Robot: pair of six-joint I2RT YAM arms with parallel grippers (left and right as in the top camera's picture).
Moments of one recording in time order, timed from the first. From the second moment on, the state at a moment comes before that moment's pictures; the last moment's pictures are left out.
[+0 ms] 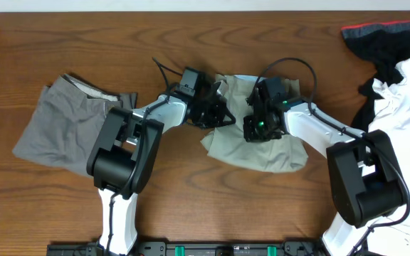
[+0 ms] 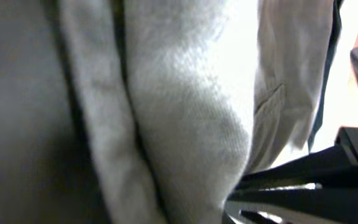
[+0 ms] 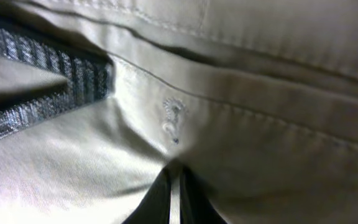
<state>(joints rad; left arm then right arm) -0.39 2.13 1.24 -0.25 0.81 -0.39 0.36 1.89 1.09 -0.60 -0.32 0.29</state>
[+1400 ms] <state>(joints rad) 0.63 1.50 1.21 -0.78 0.61 0.16 0.36 1.22 1.02 -0.67 -0.19 0.30</state>
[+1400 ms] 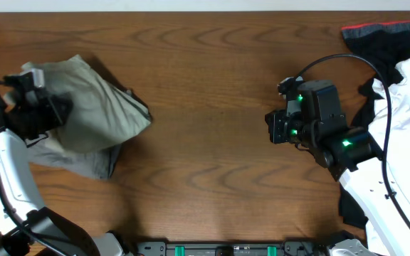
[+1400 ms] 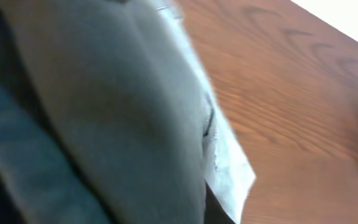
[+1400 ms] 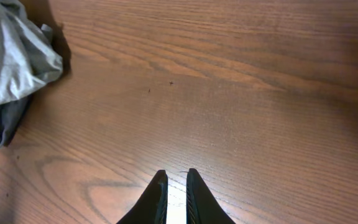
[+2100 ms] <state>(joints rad) 0.69 1.51 1.21 -1.04 0.12 -0.30 0.36 1.22 1.02 -0.67 -0.19 0.30</state>
